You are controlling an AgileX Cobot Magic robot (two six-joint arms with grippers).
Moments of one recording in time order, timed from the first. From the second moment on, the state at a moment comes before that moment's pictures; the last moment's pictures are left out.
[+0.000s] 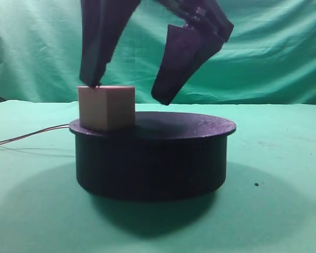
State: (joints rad) left arm 0.03 -0.02 0.03 0.22 0.37 -0.08; right arm 0.81 1.72 -1.12 0.33 0.84 -0.23
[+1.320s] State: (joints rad) left arm 0.03 -0.02 0.03 0.22 0.37 -0.08; right arm 0.40 1.47 -0.73 0.18 0.68 -0.04
